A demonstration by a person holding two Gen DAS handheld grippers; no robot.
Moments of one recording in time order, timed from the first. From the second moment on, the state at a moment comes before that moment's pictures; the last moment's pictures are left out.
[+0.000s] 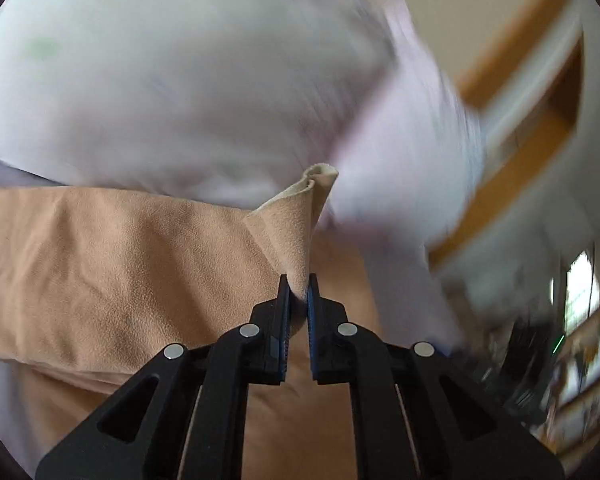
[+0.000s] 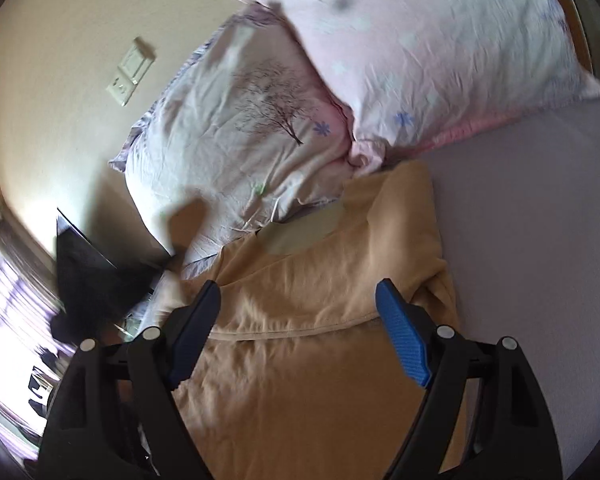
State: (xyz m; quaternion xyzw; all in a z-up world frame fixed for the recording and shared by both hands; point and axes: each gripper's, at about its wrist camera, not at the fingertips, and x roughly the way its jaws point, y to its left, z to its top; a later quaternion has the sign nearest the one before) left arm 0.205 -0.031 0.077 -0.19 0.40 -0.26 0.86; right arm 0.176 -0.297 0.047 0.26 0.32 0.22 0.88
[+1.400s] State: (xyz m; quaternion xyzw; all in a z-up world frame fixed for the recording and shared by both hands) left arm -0.016 0.133 0.062 -0.10 0.31 -0.17 0.93; right arm 0.189 -0.355 0.007 0.20 0.39 0.14 0.89
